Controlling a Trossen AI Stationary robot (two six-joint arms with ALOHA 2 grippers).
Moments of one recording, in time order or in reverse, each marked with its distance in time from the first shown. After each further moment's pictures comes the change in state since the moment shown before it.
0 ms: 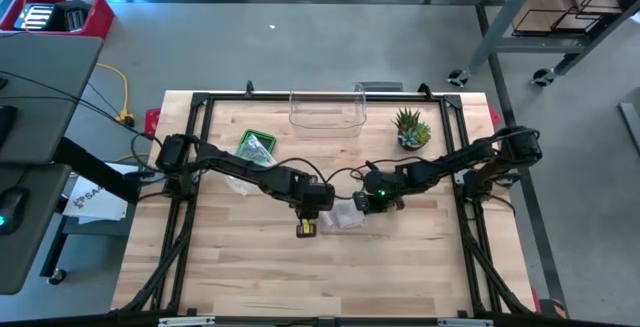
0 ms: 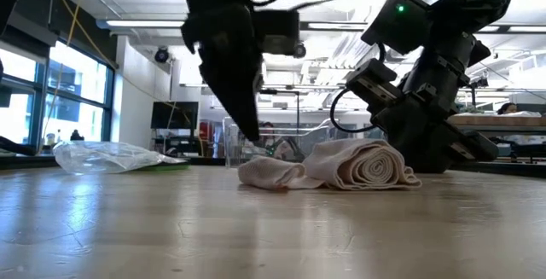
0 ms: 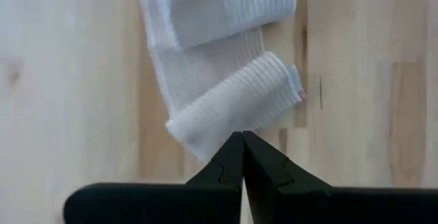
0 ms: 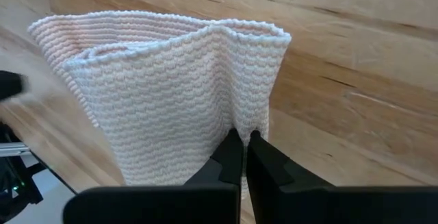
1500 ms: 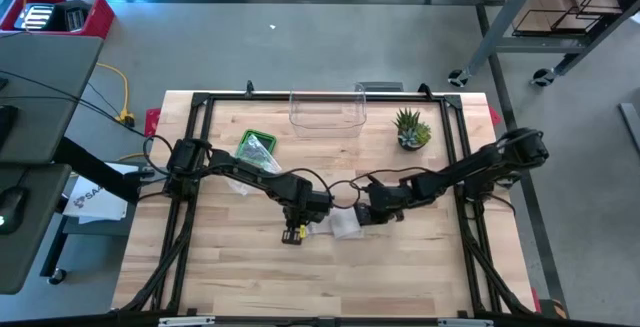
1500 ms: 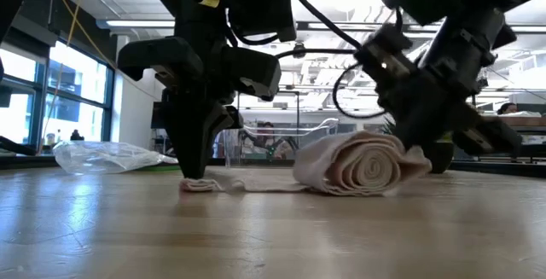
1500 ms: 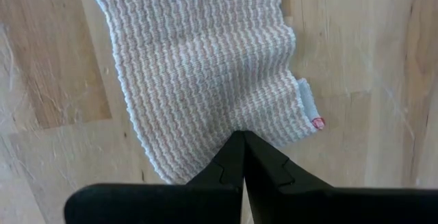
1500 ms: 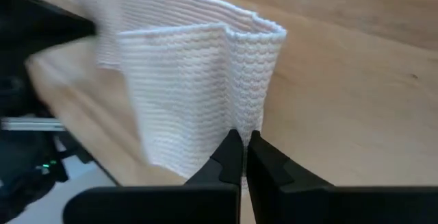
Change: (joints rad) left arm -0.014 0.095 -0.002 -0.168 0.142 0.100; right arm 0.154 -0.043 0.003 0.069 0.108 0.124
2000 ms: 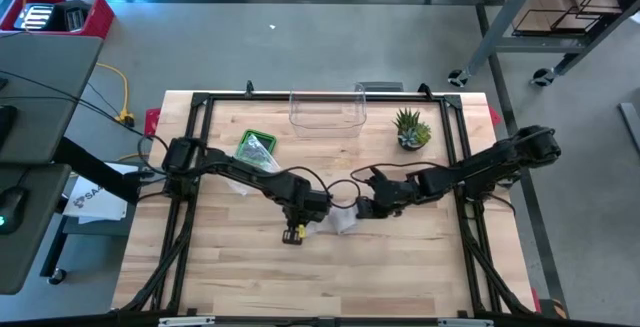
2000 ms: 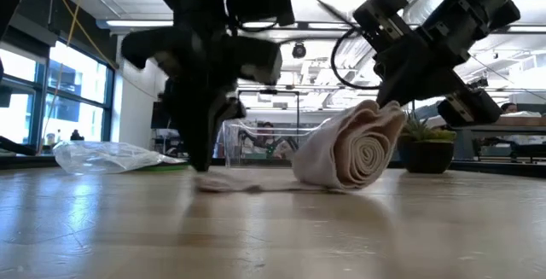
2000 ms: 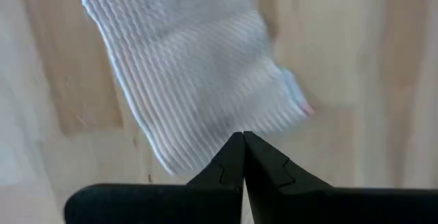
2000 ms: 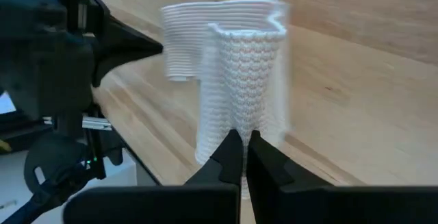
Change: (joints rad) left arm -0.001 -0.053 -0.006 0.031 -0.014 -0.003; right arm 0.002 -0.112 0.017 -0.010 0.078 -0.028
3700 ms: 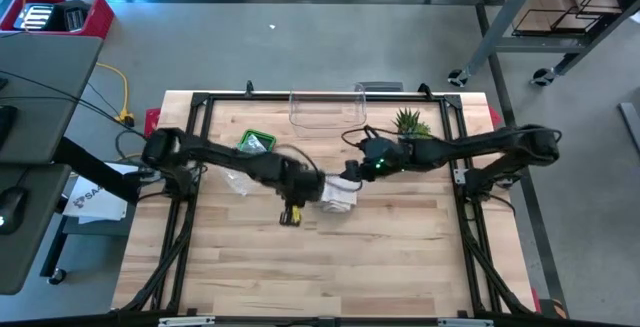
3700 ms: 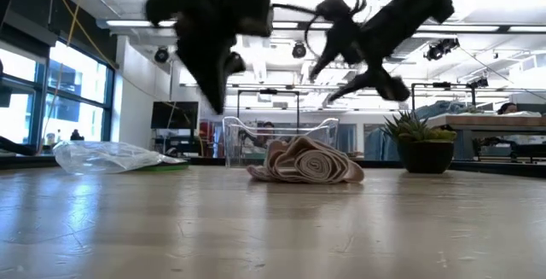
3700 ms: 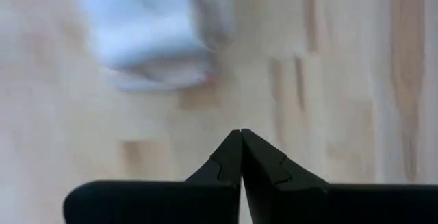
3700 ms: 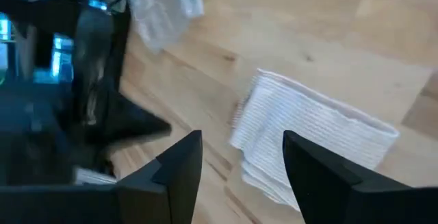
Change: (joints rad) left arm 0.070 -0.190 0.006 -0.095 -0.125 0.064; right arm -0.290 -0.014 0.173 -0.149 -0.004 -0.376
